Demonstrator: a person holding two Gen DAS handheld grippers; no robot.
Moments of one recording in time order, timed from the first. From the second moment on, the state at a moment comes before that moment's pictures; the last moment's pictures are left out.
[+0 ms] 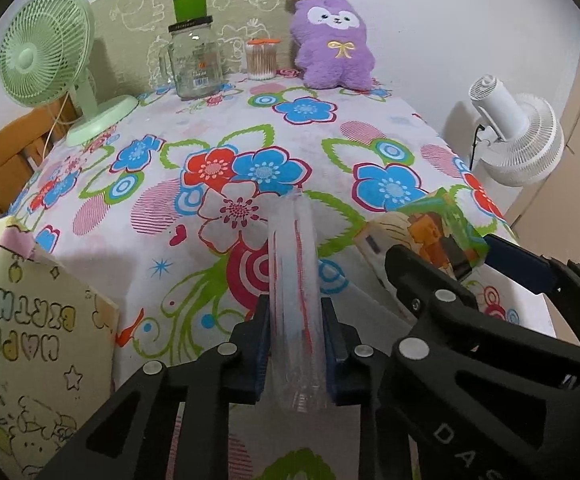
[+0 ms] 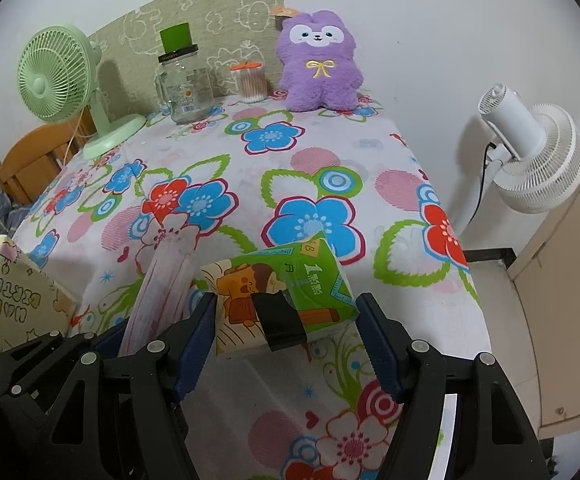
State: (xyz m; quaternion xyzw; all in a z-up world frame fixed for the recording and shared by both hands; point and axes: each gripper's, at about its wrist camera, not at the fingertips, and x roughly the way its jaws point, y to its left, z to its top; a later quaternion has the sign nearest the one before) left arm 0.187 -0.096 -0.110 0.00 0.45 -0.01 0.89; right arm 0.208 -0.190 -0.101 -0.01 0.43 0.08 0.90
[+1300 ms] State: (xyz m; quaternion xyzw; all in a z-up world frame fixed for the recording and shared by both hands) left arm 0.076 -0.075 -0.014 0.04 0.37 -0.04 0.93; right arm 0.090 -0.169 -0.009 0.03 0.37 0.04 0.93
